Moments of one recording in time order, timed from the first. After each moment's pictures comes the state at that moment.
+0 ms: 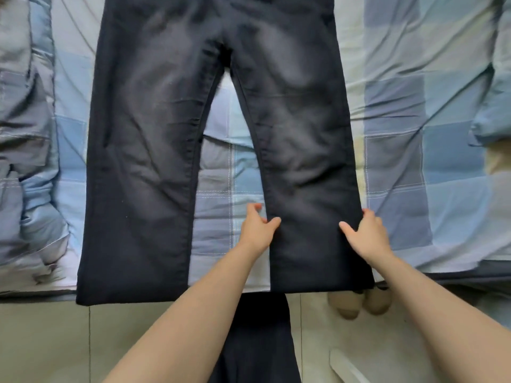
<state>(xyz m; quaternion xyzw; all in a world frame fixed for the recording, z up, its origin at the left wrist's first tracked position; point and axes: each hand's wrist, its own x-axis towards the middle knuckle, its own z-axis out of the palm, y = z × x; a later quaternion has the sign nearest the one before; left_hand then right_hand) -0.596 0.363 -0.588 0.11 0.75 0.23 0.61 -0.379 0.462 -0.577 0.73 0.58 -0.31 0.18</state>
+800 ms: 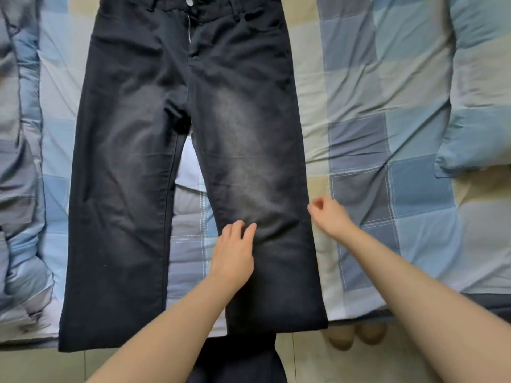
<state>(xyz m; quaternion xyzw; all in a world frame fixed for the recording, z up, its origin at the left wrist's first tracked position) -0.593 0.418 -0.551 0.55 0.76 -0.07 0.34 -0.433 0.582 -0.551 0.67 0.59 -0.44 0.15</state>
